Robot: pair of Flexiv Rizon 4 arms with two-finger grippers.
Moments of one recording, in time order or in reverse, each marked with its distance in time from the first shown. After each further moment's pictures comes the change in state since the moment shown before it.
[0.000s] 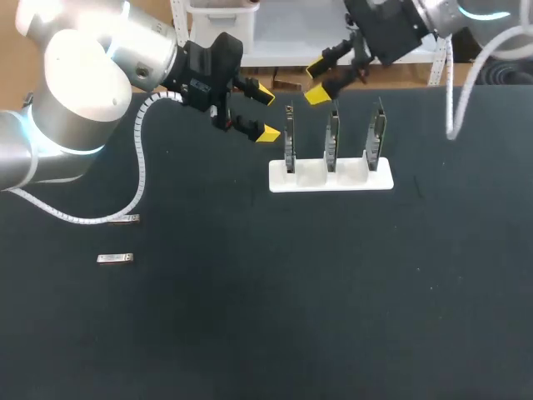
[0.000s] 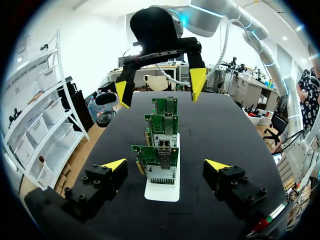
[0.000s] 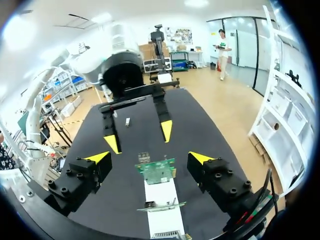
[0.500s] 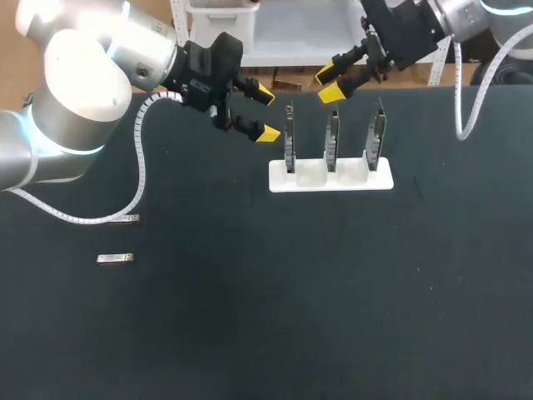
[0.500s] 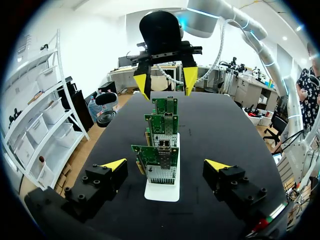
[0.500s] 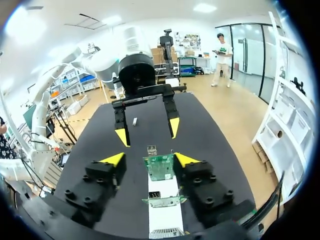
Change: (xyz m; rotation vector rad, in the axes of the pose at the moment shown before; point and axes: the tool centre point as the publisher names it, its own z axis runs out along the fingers) left arm 0.000 0.000 0.000 0.000 0.000 0.000; right arm 0.009 0.006 -0.013 -0.044 -0.022 -0.056
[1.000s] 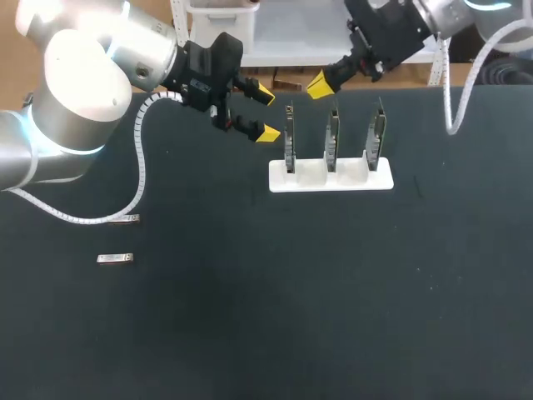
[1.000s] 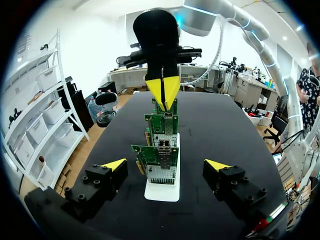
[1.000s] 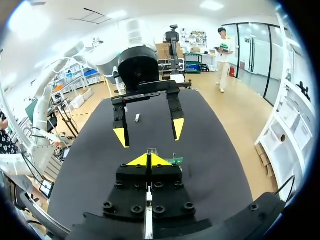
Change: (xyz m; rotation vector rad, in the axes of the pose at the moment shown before) left arm 0.000 0.000 0.000 0.000 0.000 0.000; right arm -0.002 -0.002 0.020 -0.037 0.047 -0.032
